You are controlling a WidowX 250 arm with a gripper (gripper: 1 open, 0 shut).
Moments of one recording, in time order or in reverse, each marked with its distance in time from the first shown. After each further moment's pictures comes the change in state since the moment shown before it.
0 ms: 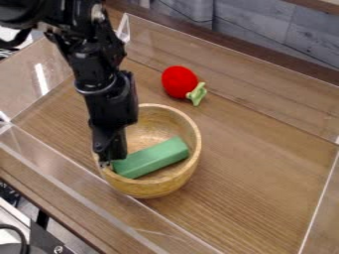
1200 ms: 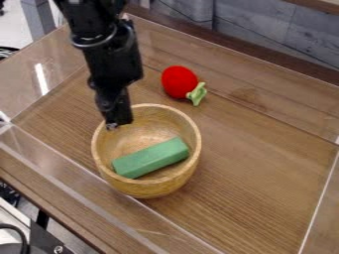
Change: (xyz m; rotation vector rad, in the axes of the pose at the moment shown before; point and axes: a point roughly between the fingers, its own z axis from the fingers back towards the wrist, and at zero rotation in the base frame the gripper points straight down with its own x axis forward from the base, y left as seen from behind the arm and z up) arm 0.009 0.012 0.045 0.061 -0.058 0.108
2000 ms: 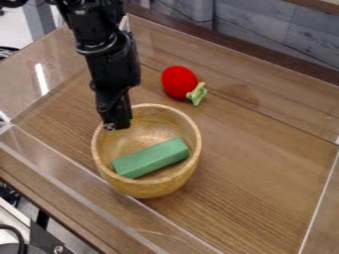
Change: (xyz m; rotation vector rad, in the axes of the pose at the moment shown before) arm -0.001 0.020 -0.026 -0.047 0.012 -0.108
